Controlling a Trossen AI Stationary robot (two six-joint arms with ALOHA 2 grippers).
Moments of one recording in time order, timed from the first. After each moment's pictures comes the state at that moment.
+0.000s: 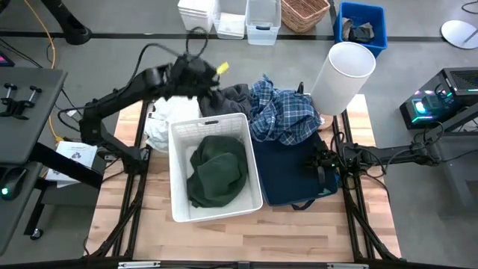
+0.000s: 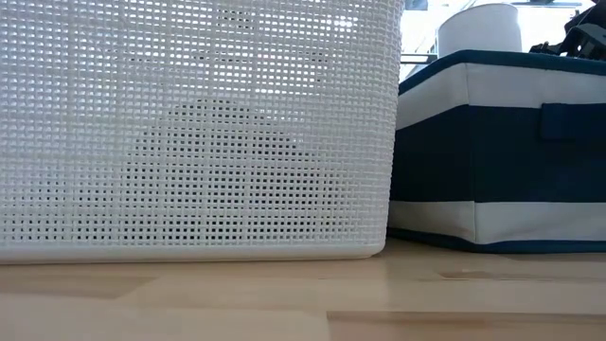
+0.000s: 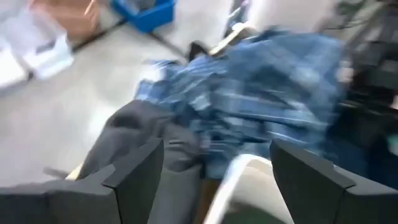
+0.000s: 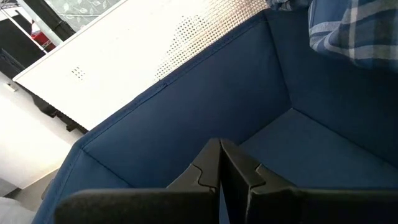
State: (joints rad) left arm 0.42 1.52 1.74 -0.88 -0.13 -0.23; right arm 0.05 0.26 0.01 0.02 0.02 0.54
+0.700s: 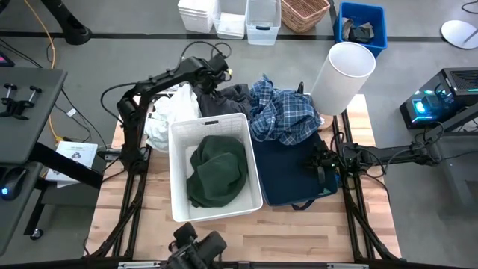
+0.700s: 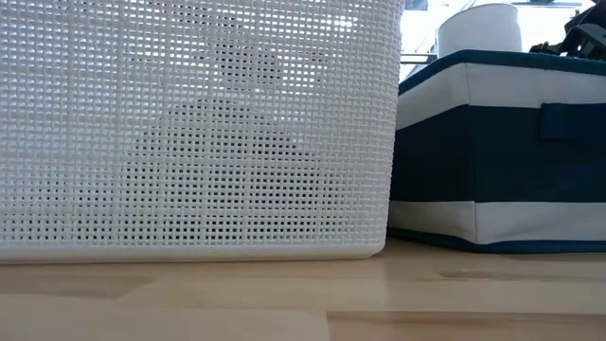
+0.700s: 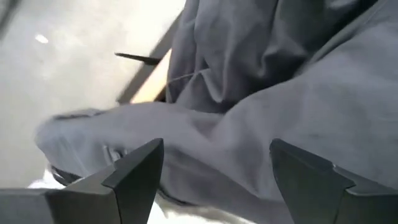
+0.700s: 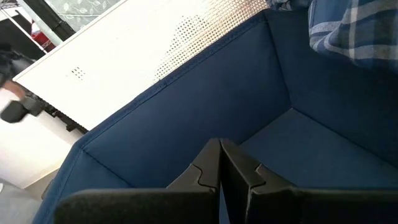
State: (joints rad) left arm 0.70 1.98 1.78 -1.10 -0.20 0.07; right arm 0.05 0.26 0.01 0.02 0.02 0.54
